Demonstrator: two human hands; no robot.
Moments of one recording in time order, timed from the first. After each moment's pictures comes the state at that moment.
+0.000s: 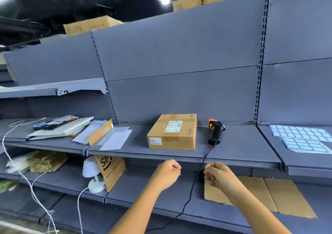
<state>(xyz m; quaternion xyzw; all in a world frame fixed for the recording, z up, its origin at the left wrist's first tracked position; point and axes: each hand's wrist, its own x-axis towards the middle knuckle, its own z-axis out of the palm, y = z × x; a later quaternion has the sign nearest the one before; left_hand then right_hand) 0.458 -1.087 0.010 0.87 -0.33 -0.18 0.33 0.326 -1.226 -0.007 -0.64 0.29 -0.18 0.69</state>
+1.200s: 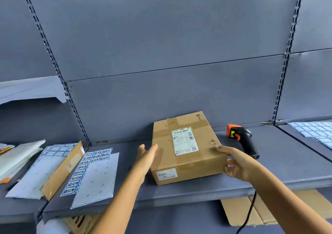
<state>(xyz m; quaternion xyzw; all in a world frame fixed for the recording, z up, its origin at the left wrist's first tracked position) 0.771 -1.150 0.009 0.76 -0.25 -0.27 0.53 0.541 -1.302 0.005 -0.43 0.44 -0.22 0.76</state>
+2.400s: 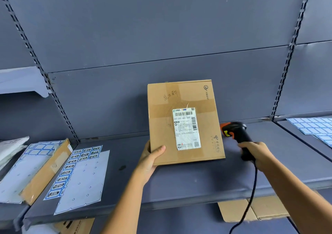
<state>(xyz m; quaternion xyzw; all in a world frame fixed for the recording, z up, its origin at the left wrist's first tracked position) 0.778 -1.192 -0.037 0.54 -0.29 -0.41 0.68 0.518 -1.391 -0.029 -0.51 0.54 -0.36 0.56</state>
